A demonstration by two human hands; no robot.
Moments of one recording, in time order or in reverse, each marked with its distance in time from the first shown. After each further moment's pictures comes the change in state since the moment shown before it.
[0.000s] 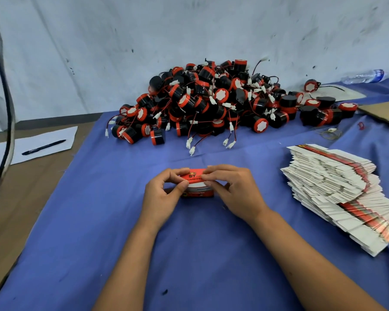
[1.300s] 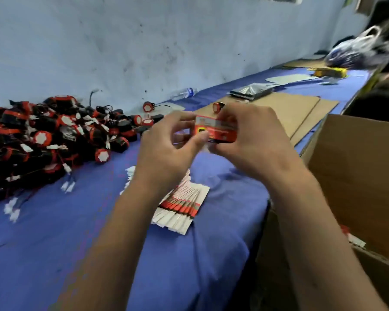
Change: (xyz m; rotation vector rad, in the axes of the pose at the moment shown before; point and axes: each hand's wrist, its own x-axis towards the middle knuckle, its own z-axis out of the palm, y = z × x) left_hand -0.011 0.279 0.255 -0.249 -0.530 0.424; right_hand -0.075 -0.123 -0.340 -0.881 0.306 0.683
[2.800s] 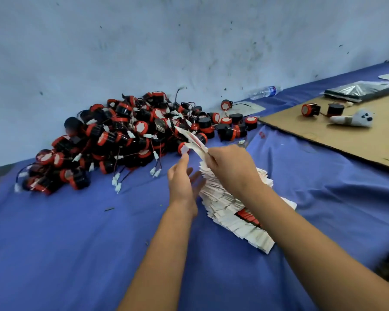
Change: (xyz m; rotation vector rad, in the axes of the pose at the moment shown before) left_hand -0.030 -0.139 -0.076 -0.696 0.743 -0.773; right_hand 0.049 -0.094 0.193 0.030 -0.210 -0.396
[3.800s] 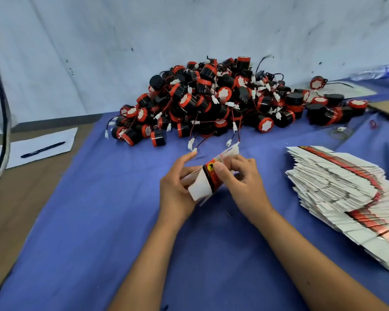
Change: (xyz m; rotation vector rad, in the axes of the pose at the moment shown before) left_hand -0.006 0.045 -0.221 0.810 0.071 0.701; right_hand -0.033 -0.144 0.124 1.088 -0.010 -0.016
